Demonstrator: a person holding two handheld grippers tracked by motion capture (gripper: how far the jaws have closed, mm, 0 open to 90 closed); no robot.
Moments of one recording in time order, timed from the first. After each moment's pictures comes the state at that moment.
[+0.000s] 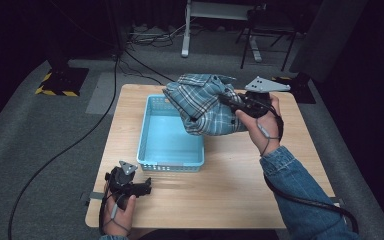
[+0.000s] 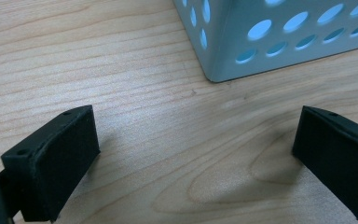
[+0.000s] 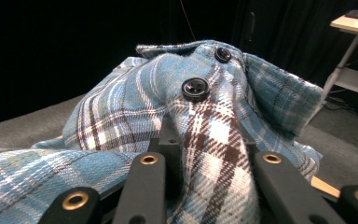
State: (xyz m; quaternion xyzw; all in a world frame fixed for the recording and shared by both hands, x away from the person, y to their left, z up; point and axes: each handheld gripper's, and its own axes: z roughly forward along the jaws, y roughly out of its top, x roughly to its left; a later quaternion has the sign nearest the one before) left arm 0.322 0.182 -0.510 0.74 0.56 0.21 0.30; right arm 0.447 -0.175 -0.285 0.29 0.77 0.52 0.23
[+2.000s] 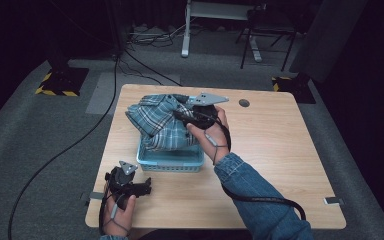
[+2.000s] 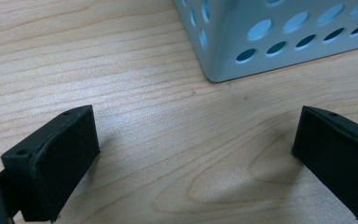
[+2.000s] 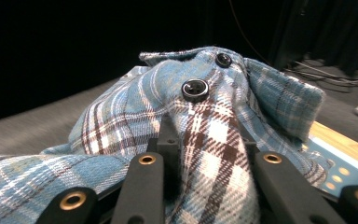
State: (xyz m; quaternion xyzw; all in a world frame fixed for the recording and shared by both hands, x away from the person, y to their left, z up) left arm 0.322 0.182 -0.510 0.74 0.56 0.21 0.30; right arm 0.452 -0.067 -0.335 0.27 0.78 0.54 0.14
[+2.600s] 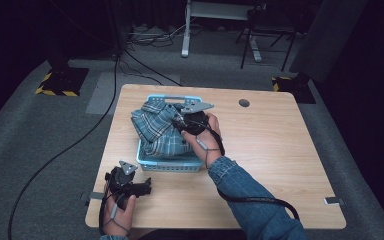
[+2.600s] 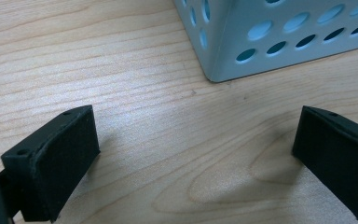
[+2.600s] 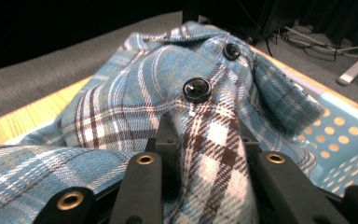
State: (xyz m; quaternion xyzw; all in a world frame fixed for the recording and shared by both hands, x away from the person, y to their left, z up) left arm 0.322 0.182 -0.510 0.74 0.56 0.21 0.30; right arm 0.464 -0.046 -0.388 0.29 0.83 0.44 0.18
